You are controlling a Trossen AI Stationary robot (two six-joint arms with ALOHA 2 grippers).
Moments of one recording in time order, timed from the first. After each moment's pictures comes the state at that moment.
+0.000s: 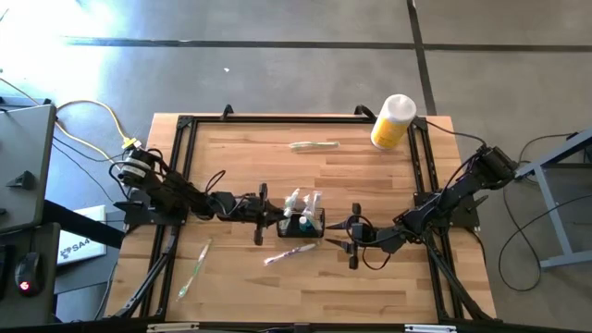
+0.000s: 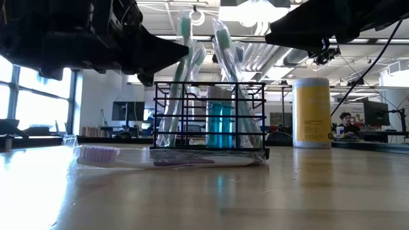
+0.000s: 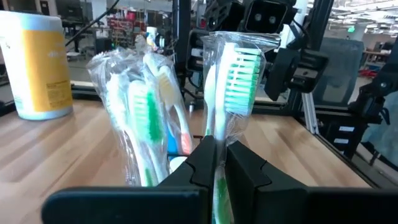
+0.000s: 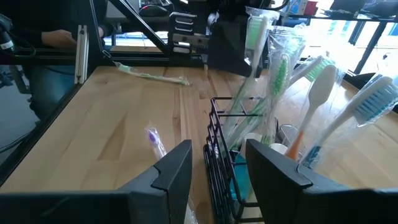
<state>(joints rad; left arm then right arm) -0.23 1.69 0.42 1.36 -0.19 -0.11 0.57 1.47 0.56 0.63 0.65 0.16</state>
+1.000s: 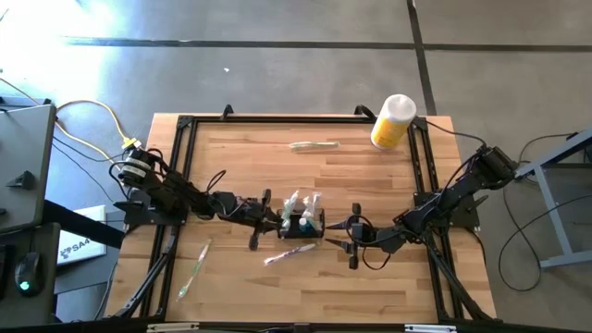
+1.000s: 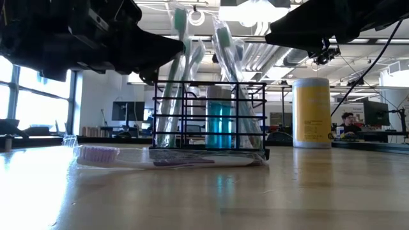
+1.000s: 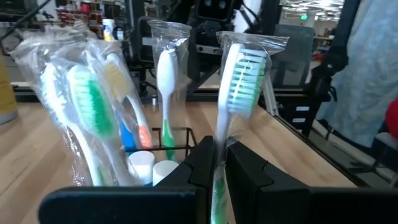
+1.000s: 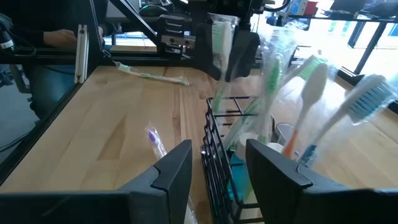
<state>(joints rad) -0.23 1.69 0.42 1.34 -0.01 -0.08 0.57 1.47 0.56 0.63 0.65 0.16</state>
